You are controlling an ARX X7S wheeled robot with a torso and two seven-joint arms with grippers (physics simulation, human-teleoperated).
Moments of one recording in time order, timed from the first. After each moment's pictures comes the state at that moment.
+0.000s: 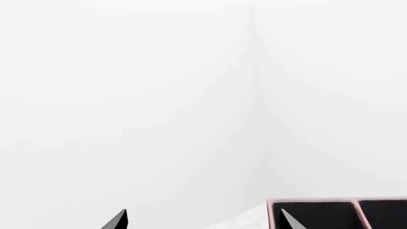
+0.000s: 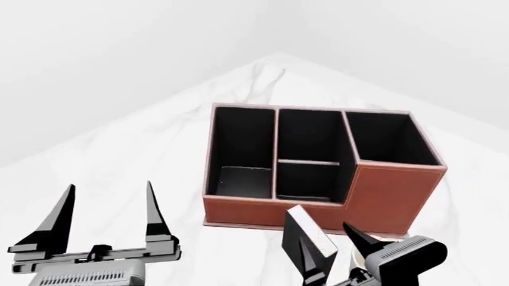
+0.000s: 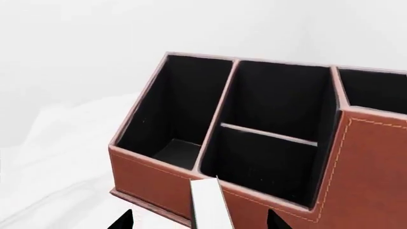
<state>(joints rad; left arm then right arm) 0.19 -0.35 0.18 0.62 -0.05 0.03 -0.43 -0.15 0.60 -0.27 -0.60 0.55 0.31 0.18</state>
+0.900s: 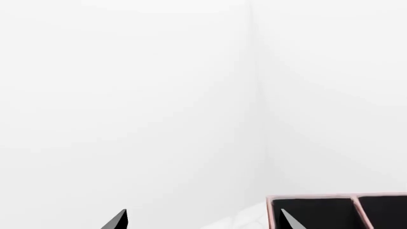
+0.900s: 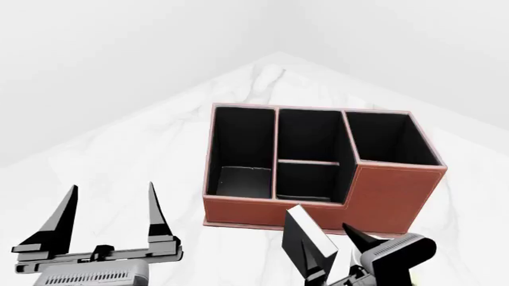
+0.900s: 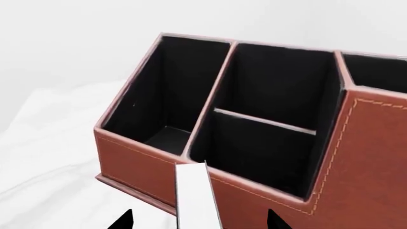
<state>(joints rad) 0.18 -0.35 0.19 0.60 -0.05 0.03 -0.44 -0.11 0.59 -0.30 -0.45 0.50 0.24 0.10</state>
